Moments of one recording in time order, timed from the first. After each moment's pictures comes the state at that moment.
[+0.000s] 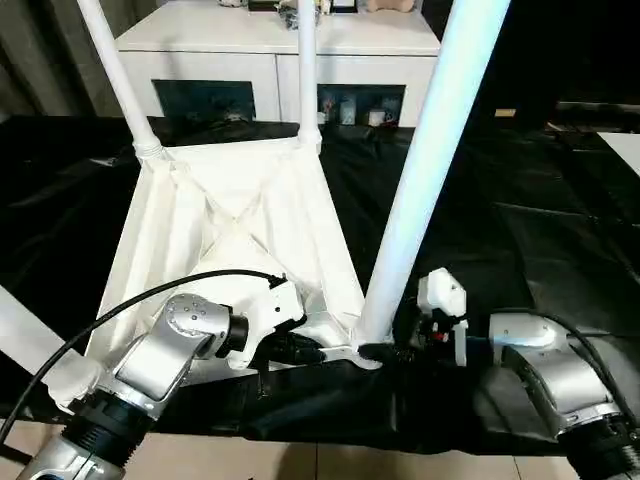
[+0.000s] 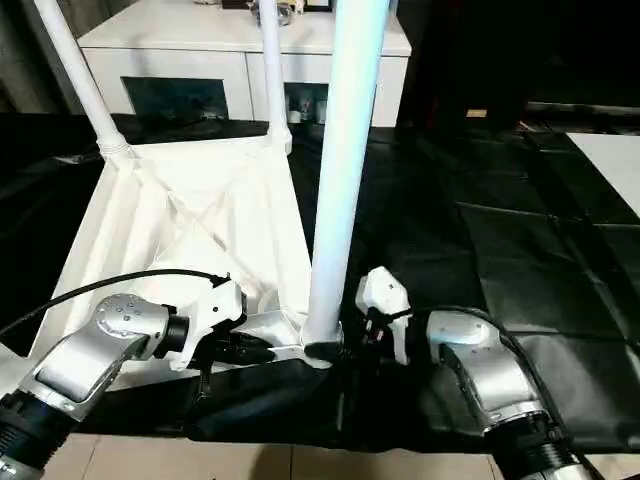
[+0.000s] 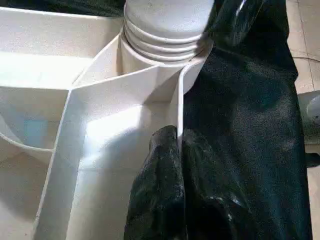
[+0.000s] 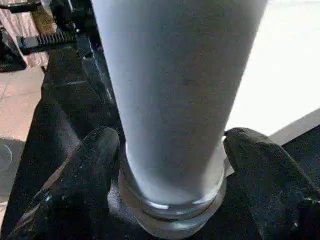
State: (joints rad) left arm -0.37 0.48 -0.40 0.13 -0.08 0.41 -1.14; right arm -0.28 -0.45 0.24 0.24 0.22 0.12 1.12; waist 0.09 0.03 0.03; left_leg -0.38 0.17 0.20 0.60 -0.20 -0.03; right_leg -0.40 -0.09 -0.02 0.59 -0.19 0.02
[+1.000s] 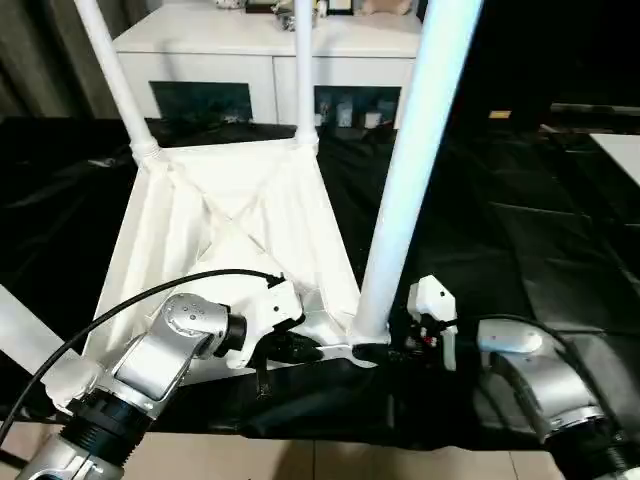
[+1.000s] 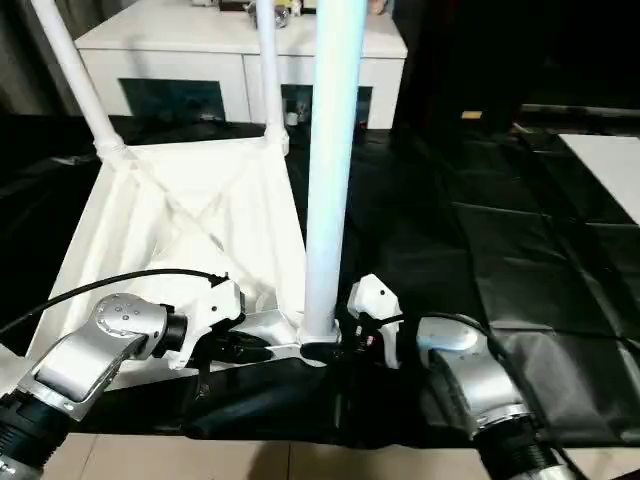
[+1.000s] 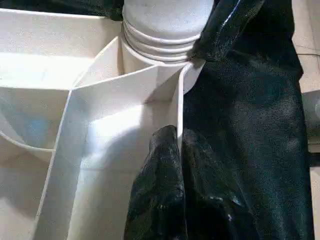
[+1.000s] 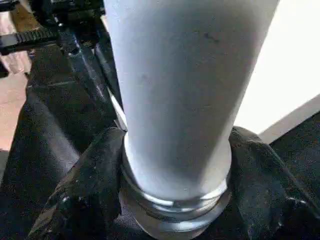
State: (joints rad) left arm -0.37 0.46 -0.40 0.14 -0.07 0.42 -1.10; right arm -0.28 -0.38 0.23 0.32 0.19 0.08 1.04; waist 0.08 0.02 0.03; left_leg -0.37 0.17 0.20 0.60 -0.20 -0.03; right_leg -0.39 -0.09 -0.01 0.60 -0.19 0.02
